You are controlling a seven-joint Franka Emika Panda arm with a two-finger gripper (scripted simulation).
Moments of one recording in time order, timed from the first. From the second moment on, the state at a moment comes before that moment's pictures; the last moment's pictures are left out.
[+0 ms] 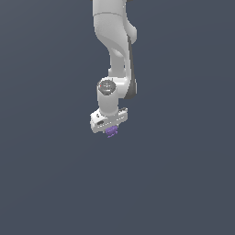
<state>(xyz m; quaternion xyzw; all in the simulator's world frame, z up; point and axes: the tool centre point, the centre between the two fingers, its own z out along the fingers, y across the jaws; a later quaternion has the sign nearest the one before) -0.069 -0.040 0.041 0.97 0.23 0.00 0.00</state>
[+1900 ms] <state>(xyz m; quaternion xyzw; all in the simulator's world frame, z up) -0.054 -0.090 0.230 0.97 0.23 0.00 0.00</state>
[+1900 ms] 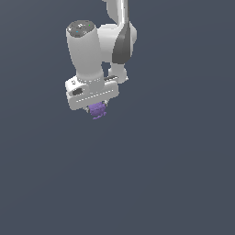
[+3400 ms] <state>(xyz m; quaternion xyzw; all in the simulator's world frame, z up) -0.028 -0.153 0.455 0.97 0.23 0.00 0.00</state>
